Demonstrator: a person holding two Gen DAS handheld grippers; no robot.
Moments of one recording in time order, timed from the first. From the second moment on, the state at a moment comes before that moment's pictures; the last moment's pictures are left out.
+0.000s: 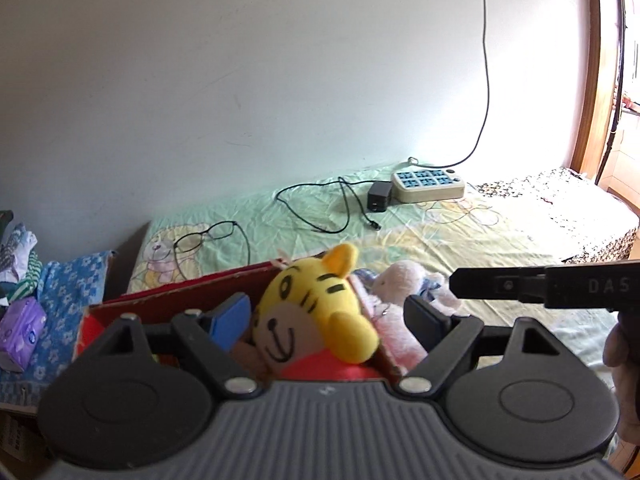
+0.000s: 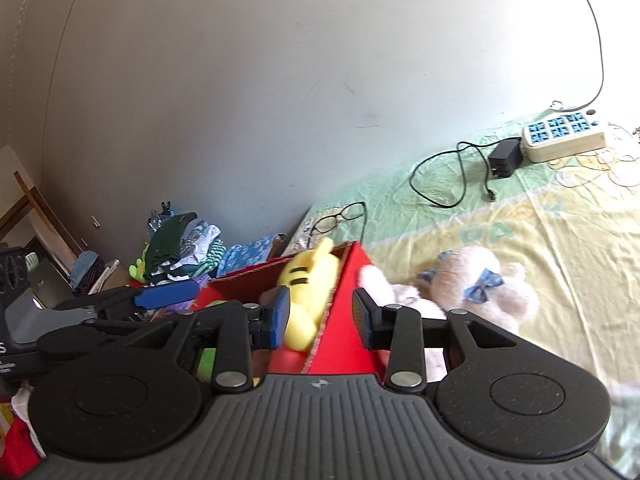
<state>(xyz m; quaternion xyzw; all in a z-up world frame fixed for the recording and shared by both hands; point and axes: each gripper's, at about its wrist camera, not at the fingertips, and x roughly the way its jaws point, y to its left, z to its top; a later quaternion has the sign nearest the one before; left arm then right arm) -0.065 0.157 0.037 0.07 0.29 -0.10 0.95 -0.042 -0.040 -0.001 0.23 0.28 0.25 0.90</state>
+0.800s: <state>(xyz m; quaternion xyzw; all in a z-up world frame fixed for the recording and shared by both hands) -0.032 0.037 -0.053 0.00 0.37 -0.15 0.91 0.041 -0.139 -0.105 0.26 0.40 0.22 0.85</state>
